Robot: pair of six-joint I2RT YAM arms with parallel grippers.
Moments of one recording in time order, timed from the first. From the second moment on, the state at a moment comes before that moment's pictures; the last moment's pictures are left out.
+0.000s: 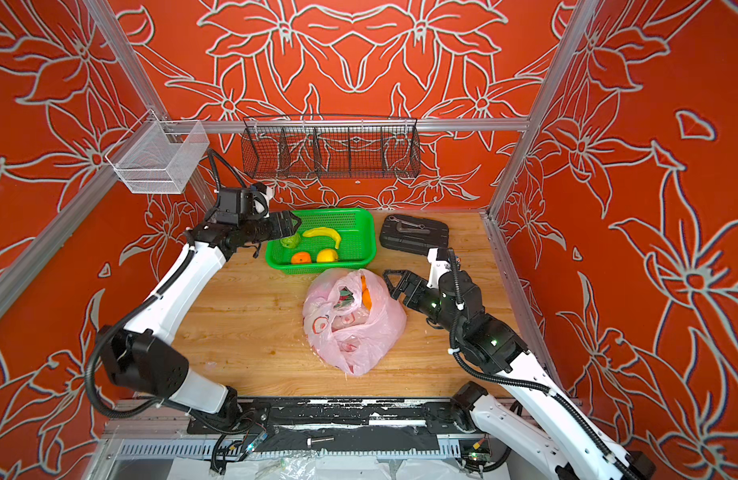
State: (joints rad) left arm -0.19 1.46 1.50 -0.63 0.23 -0.37; right arm 0.61 0.75 0.87 -0.46 -0.02 0.94
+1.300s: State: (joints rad) left arm -0.73 1.29 0.71 -0.54 -0.31 -0.60; right arm 0.79 1.02 0.66 -0.36 -0.14 0.92
